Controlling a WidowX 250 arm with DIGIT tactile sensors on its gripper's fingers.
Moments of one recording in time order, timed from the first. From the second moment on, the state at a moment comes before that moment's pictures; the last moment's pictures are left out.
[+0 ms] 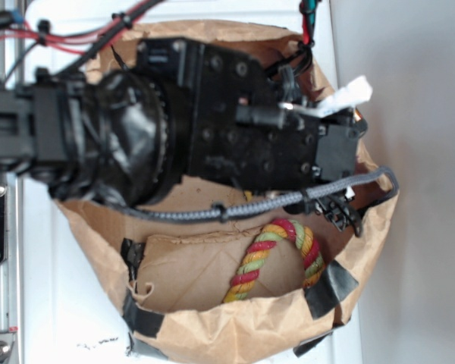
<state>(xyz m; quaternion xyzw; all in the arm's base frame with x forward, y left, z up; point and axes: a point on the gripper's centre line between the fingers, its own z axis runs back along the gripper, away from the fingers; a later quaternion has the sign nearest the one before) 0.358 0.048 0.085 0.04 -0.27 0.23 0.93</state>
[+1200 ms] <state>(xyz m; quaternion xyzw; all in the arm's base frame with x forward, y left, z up) 0.311 0.050 0.084 0.03 -0.26 0.20 0.94</state>
